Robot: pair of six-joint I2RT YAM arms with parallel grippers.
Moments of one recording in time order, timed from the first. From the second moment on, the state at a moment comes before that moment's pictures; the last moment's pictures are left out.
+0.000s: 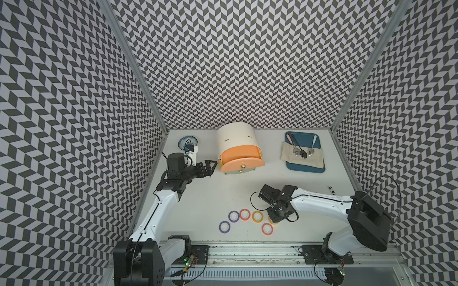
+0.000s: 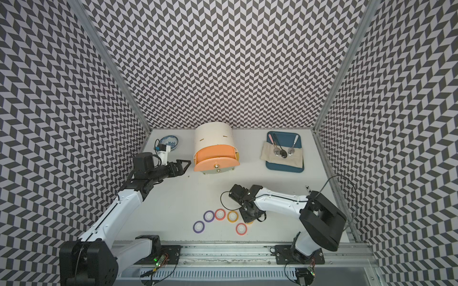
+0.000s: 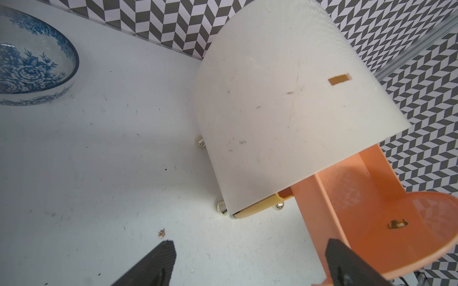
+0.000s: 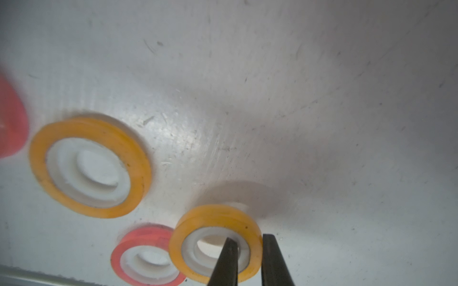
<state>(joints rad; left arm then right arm) -0.02 1.12 0.75 -0.19 0.54 -0.30 0.95 1.53 0.90 -0.89 0.08 0.54</state>
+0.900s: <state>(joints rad) -0.01 1.12 0.75 -0.19 0.54 -0.30 0.88 1.41 1.37 -1.05 0.15 0.54</state>
